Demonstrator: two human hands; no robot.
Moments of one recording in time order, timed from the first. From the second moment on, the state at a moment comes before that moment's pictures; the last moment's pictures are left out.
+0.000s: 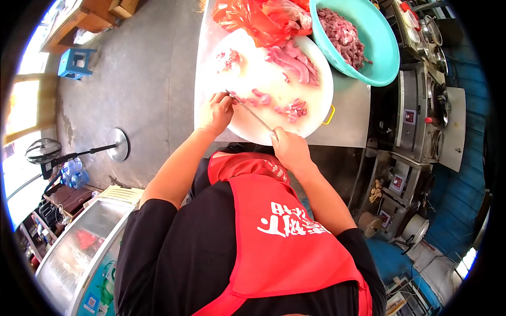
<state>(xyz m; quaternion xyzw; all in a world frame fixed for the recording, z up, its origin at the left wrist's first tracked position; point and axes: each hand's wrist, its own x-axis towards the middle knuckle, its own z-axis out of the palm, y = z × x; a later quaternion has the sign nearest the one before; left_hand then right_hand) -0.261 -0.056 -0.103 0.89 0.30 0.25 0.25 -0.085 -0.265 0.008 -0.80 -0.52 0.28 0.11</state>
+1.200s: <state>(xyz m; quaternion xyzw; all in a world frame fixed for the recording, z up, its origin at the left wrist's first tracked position) -0.089 -0.056 -0.079 0.84 0.24 0.10 0.49 -0.054 -0.428 0.007 -0.89 -0.19 0.30 0.27</state>
